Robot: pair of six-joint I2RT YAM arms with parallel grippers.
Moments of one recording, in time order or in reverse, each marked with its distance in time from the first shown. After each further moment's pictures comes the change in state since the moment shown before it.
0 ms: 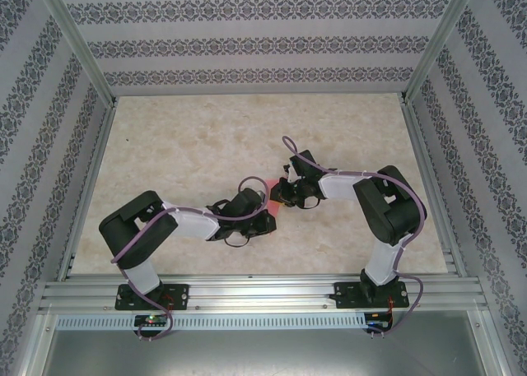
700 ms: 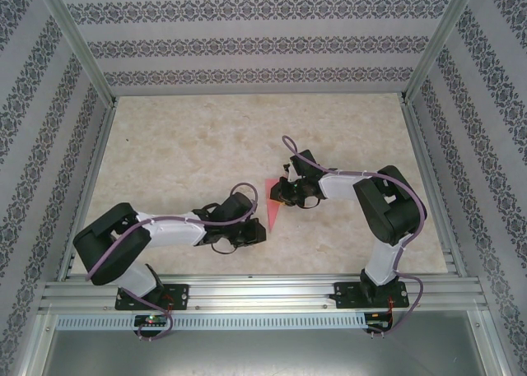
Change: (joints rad) left arm 0.014 -0.187 -0.058 -0.204 0.078 0.010; right arm -0.004 -0.001 0.000 0.011 0.005 -0.011
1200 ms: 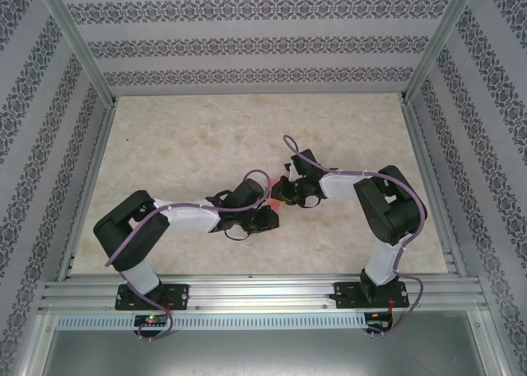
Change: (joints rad) left arm 0.026 0.172 0.176 0.025 0.032 0.042; right arm -0.005 0.000 0.000 0.004 0.007 0.000
